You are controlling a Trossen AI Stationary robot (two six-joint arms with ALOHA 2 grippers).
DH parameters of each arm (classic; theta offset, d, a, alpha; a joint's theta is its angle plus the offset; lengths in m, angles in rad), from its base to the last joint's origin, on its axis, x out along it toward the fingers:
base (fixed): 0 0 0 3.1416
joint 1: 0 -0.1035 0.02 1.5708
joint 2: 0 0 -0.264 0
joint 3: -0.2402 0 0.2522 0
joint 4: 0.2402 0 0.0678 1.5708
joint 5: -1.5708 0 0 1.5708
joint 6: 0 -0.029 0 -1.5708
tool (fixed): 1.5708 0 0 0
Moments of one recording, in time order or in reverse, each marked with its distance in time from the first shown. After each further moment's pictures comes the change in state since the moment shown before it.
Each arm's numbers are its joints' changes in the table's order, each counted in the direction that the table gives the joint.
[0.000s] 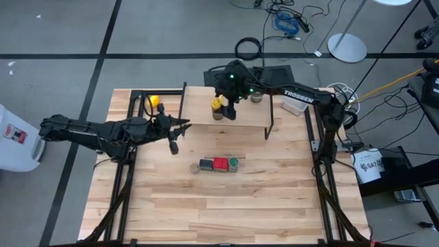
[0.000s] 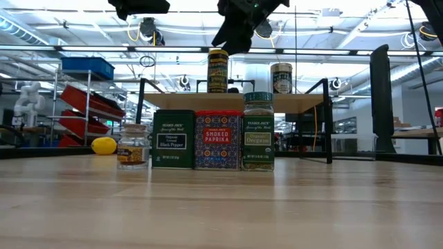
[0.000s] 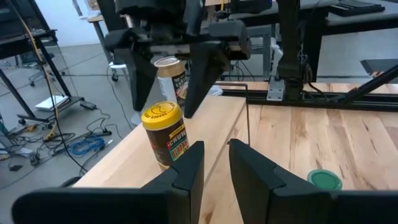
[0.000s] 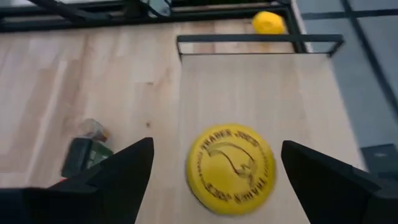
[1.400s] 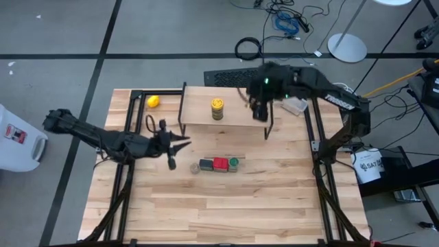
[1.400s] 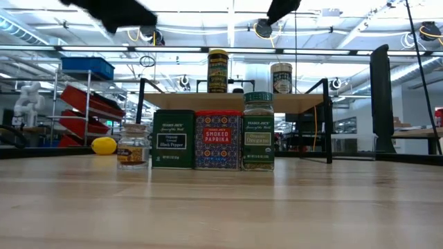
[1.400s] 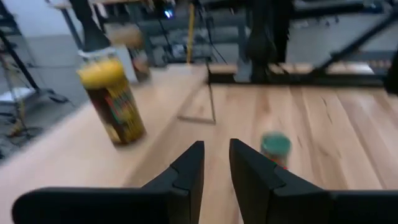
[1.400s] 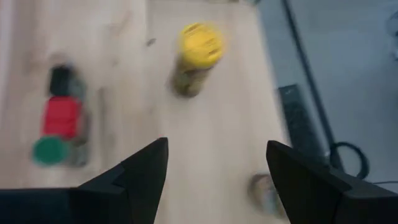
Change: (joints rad) left arm 0.207 0.000 0.150 -0.094 0.115 0.086; right arm -0.099 -0.304 0.000 0.381 -0.371 0.000
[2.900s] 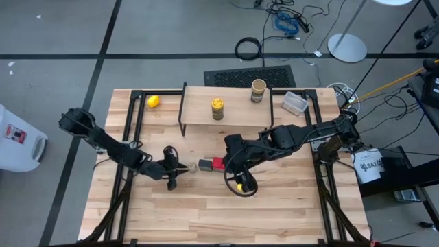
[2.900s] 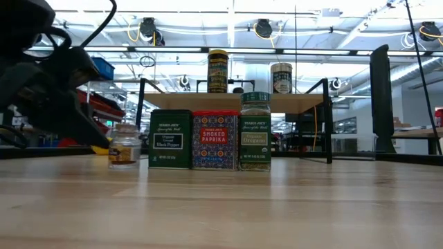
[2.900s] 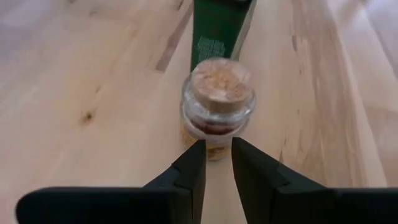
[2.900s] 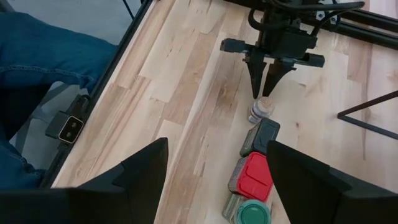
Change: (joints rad) left arm 0.175 0.423 0.414 -0.411 -0.115 0.474; right arm -0.558 0.195 0.000 -0.222 0.099 -0.156
